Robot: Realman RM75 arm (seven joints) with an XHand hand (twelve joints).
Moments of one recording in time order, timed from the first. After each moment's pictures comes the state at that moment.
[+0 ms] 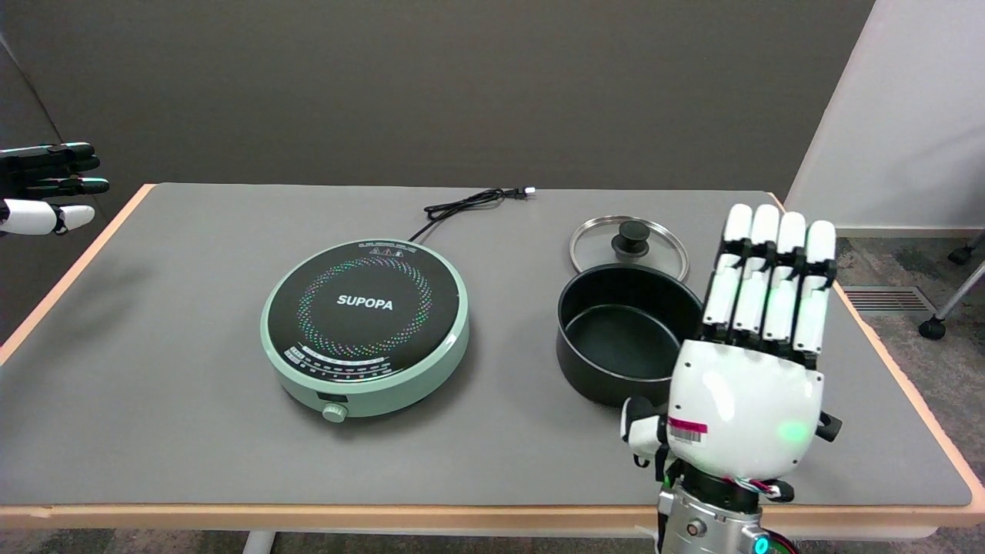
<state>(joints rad) -0.33 -1.49 -2.28 1.45 0.62 1.74 -1.23</state>
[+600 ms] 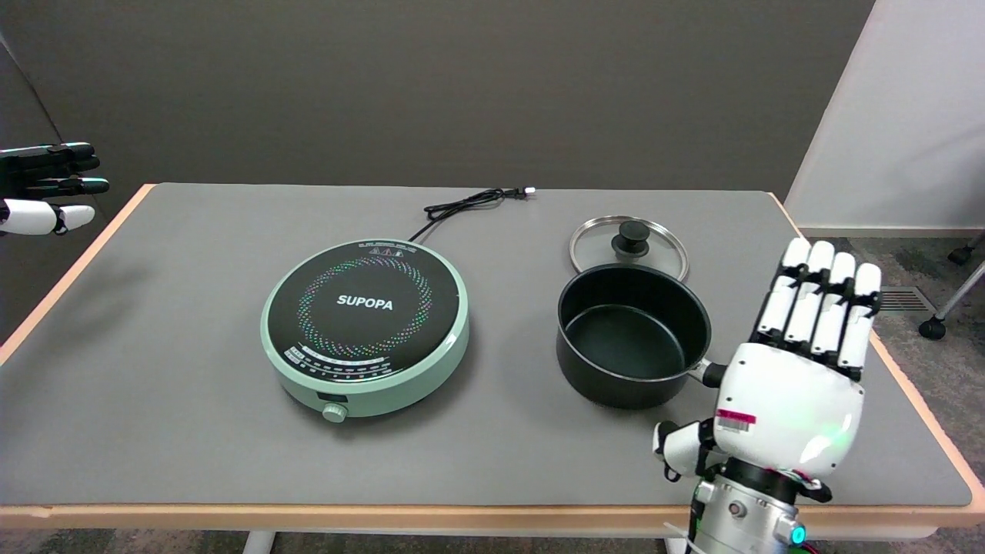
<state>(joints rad) -0.34 -1.46 -2.30 1.53 0.89 1.80 -1.25</state>
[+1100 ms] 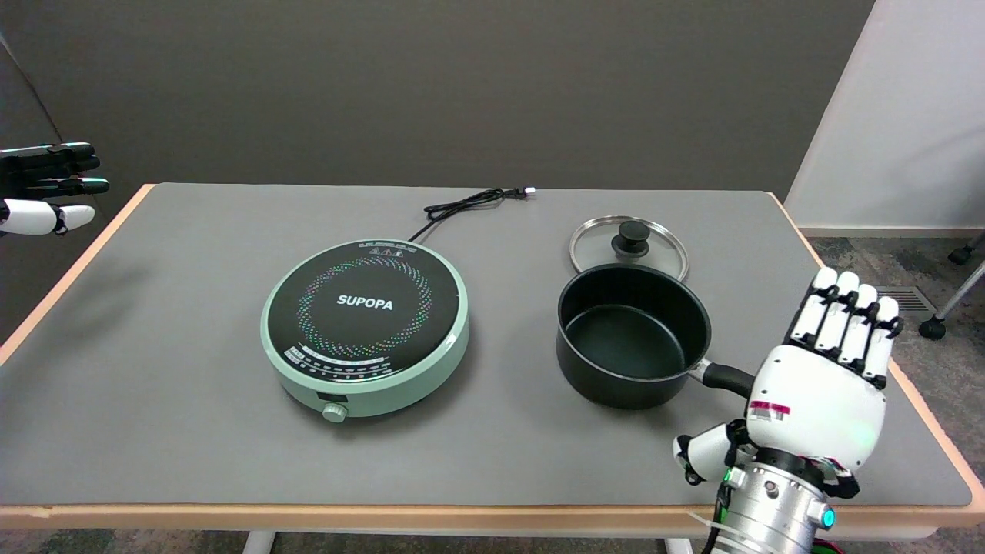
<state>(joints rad) -0.35 -1.41 -2.31 1.67 1.14 1.80 -1.26</state>
